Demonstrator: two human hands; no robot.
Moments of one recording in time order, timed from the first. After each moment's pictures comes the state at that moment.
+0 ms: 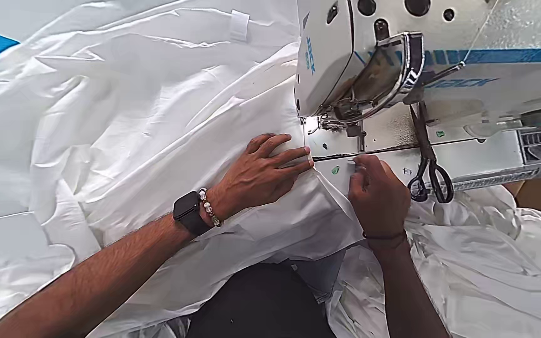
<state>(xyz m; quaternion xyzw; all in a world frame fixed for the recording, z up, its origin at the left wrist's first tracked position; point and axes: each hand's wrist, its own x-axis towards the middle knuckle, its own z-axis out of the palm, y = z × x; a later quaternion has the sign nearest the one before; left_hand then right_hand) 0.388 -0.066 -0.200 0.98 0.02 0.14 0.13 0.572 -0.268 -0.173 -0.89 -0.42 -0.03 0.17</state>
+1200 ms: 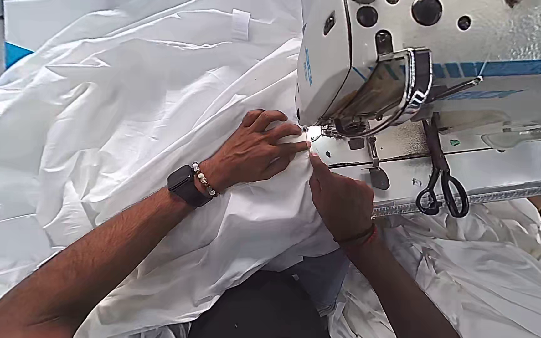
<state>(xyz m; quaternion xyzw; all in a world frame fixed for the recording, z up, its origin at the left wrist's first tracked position) 0.410 -0.009 -0.195 0.98 -0.01 0.16 0.10 0.536 -0.217 -0.185 -0.83 -0.54 -0.05 0.11</state>
